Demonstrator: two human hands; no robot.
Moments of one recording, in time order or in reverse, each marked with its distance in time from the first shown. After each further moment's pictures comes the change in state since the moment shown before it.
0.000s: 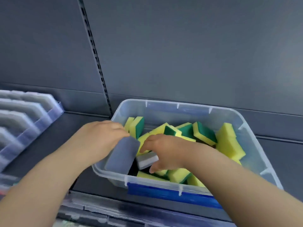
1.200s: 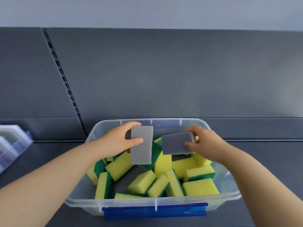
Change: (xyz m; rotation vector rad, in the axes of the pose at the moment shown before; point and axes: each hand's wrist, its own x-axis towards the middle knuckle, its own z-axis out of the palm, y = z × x) left_hand 0.109 0.031 0.035 -0.893 -0.240 -0.326; right_hand -0.109 0.101 -0.016 0.325 0.442 0.682
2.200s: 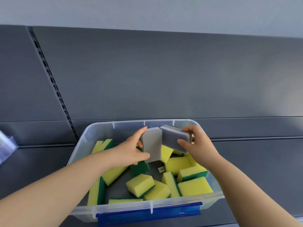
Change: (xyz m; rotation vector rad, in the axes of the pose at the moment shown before) left_hand 0.005 0.017 0.042 -0.107 -0.183 -0.043; right_hand -0.008 0.001 0.024 0.468 0.271 0.108
